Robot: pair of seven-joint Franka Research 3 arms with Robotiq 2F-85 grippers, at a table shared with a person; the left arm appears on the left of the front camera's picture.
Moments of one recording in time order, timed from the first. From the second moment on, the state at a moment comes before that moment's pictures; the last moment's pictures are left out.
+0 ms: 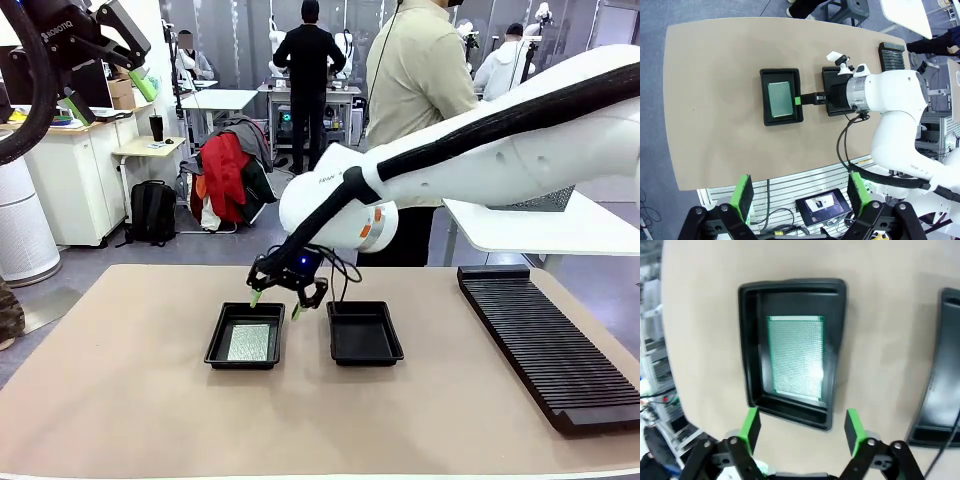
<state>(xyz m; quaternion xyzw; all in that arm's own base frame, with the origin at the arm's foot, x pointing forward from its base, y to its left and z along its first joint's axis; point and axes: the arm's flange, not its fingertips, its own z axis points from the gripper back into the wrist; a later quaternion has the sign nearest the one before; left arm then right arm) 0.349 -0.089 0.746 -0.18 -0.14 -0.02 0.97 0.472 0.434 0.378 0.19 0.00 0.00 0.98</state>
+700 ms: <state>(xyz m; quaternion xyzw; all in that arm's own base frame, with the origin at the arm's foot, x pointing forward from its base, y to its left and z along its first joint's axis) 0.349 -0.089 0.746 -0.18 -0.14 -0.02 0.97 0.466 0.444 0.444 0.08 0.01 0.02 1.00</state>
